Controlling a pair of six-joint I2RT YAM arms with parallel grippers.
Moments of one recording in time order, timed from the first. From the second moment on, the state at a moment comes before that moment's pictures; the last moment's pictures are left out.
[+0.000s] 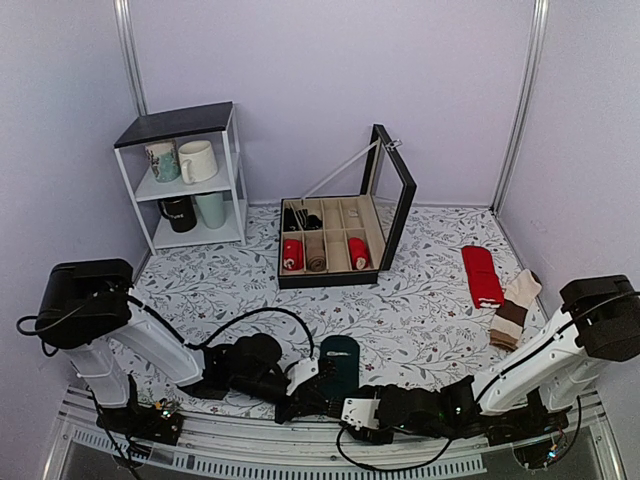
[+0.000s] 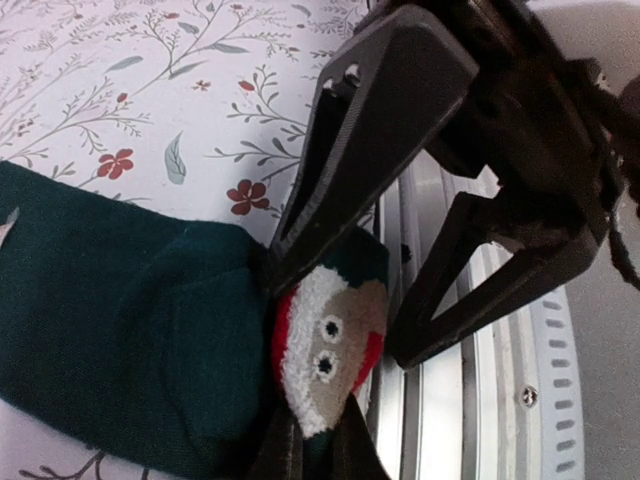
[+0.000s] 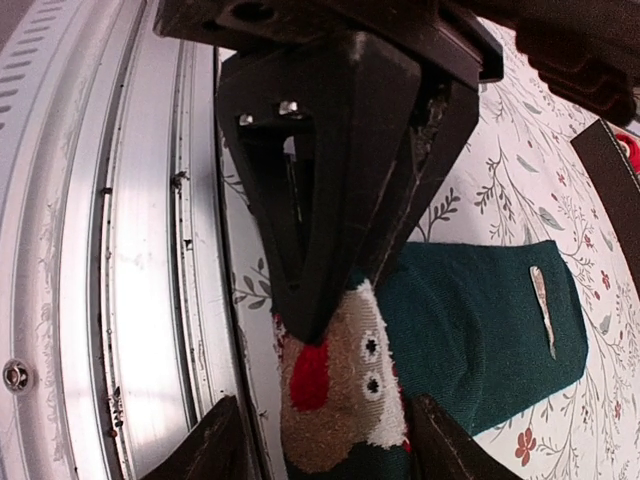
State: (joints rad) left arm -1.24 1.77 0.47 0.70 0.33 -0.12; right arm 1.57 1.65 0.51 0.44 0.39 -0.14
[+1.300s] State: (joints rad) left arm -1.34 1.63 0.41 0.61 0.06 0.23; right arm 1.25 1.77 0.51 0.62 -0.38 0.26
